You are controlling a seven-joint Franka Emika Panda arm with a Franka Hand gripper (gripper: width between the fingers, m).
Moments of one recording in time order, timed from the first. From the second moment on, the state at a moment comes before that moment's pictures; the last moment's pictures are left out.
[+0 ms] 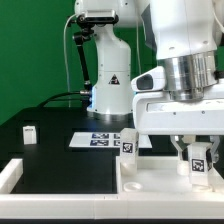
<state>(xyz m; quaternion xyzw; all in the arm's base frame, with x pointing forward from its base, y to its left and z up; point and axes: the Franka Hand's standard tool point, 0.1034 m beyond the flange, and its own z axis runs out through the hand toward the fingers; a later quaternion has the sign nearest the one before) 0.628 0.109 0.075 -0.93 0.35 -0.01 0.10</state>
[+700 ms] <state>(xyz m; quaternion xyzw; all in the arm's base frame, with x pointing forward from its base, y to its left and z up) 0.621 0.105 0.073 -0.72 0.68 -0.01 0.14</state>
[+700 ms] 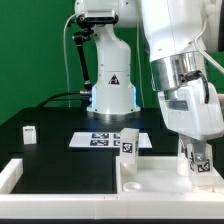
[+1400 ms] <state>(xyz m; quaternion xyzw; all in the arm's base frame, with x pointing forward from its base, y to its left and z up) 0.621 0.105 0.073 -0.72 0.68 -0.01 0.14</state>
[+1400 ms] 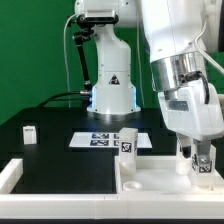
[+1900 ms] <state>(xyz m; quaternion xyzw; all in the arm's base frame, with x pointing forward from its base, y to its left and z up) 0.621 0.120 0.078 -0.86 0.50 0.01 0.11</state>
